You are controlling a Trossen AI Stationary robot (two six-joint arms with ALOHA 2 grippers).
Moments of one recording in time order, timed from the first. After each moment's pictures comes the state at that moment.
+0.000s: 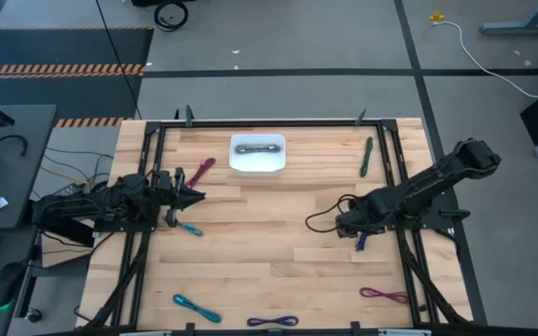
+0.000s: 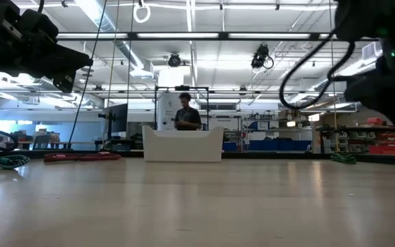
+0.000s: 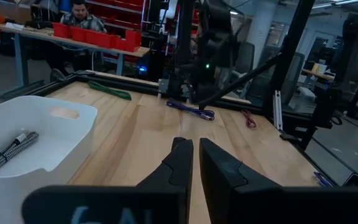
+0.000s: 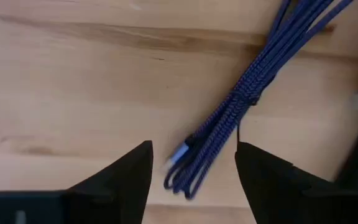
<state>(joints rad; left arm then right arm) 0.11 0.06 0.01 0.06 0.10 -0.20 0.35 1.33 0.67 -0.89 -0.10 1.87</state>
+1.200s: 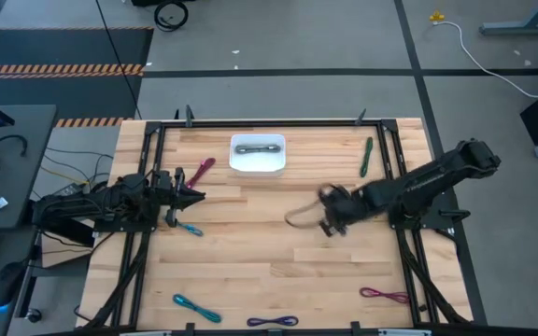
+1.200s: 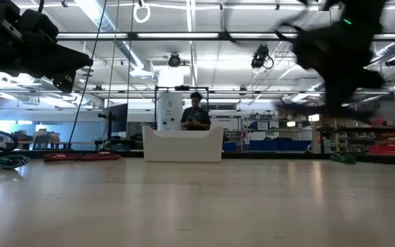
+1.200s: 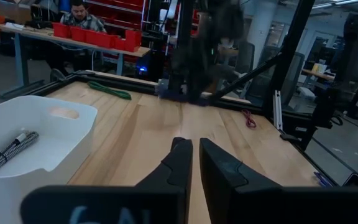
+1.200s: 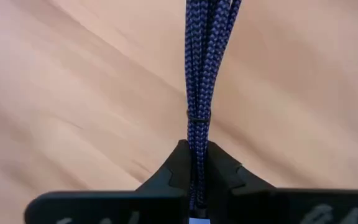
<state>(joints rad) 0.11 0.06 0.01 0.06 0.10 -0.20 0.22 1.34 0.88 -0.78 0.17 1.17</state>
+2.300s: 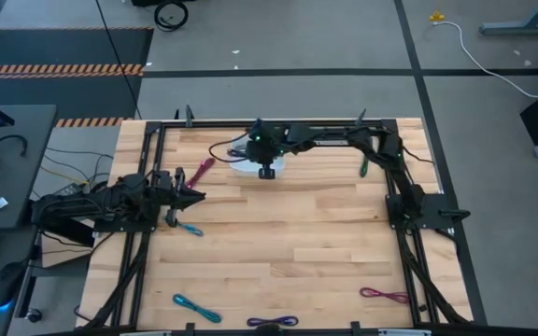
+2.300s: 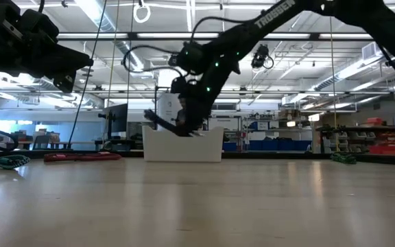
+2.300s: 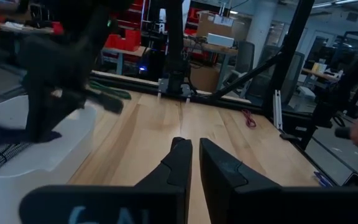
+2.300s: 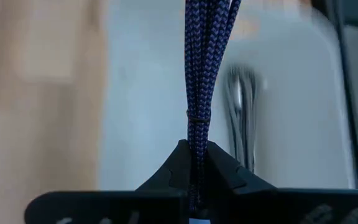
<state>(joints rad) 0.11 0.07 0.01 0.07 0.10 -0.20 -0.35 2.15 1.68 -0.48 0.02 -0.42</state>
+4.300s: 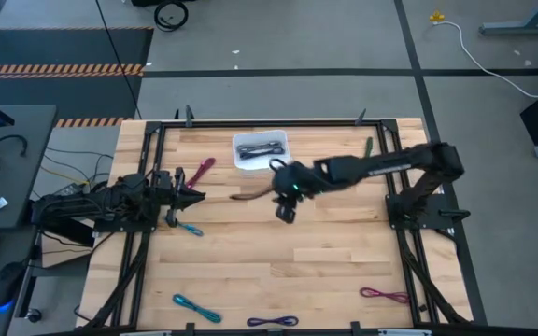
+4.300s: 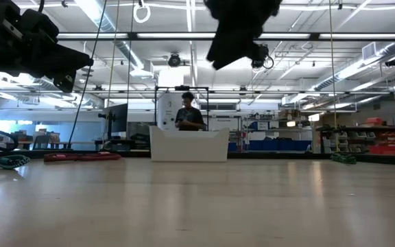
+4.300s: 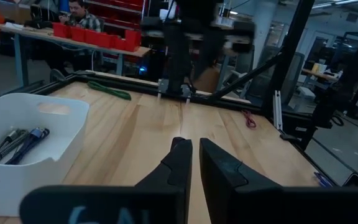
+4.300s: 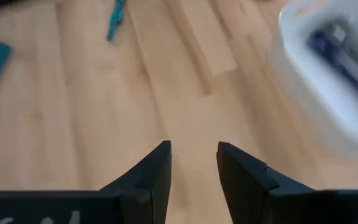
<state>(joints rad) 0.11 0.07 0.01 0.07 0.10 -0.20 0.07 1.63 1.35 -0.58 0.14 0.44</state>
